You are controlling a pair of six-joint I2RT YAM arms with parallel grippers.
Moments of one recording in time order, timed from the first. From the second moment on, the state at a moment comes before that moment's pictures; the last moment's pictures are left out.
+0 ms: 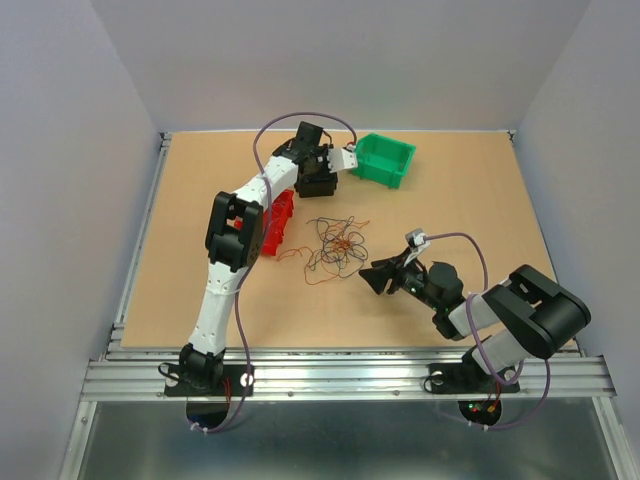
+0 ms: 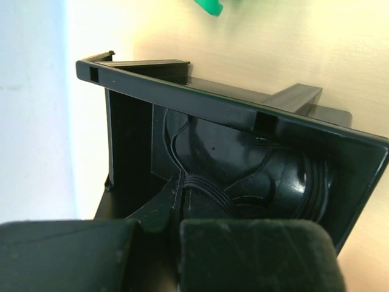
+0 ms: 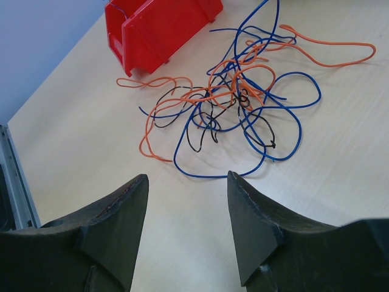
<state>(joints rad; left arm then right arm) -0.44 2.42 2.11 -0.47 0.11 1.03 0.58 1.51 0.13 1.29 -0.23 0.46</state>
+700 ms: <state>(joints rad) -0.40 2.33 2.15 -0.53 0.19 0.99 0.58 1.49 0.15 1.29 -0.19 0.49</state>
